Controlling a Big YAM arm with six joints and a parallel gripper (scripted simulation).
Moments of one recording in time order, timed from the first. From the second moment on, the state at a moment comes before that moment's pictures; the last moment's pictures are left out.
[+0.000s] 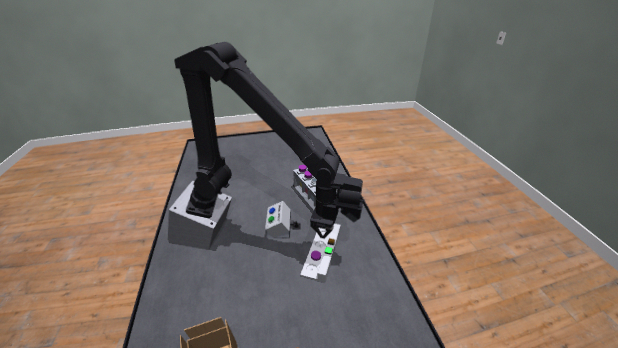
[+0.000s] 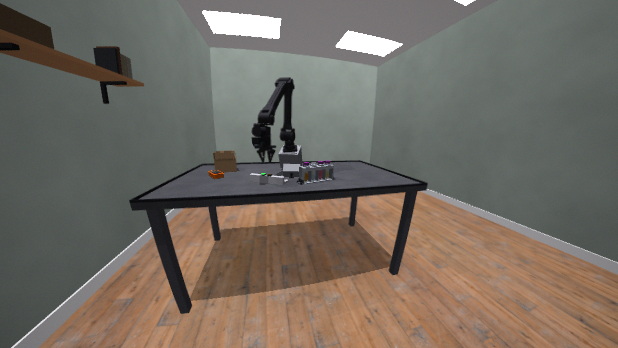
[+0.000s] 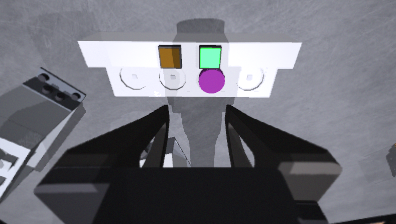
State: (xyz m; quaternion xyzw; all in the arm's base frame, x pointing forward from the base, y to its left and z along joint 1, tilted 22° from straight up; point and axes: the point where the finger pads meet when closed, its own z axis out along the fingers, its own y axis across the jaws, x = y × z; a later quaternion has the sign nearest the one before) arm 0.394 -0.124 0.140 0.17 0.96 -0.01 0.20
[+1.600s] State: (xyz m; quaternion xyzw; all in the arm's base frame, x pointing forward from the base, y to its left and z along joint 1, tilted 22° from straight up) arm 0.402 -0.141 0.045 0.18 0.97 -0.01 0.19
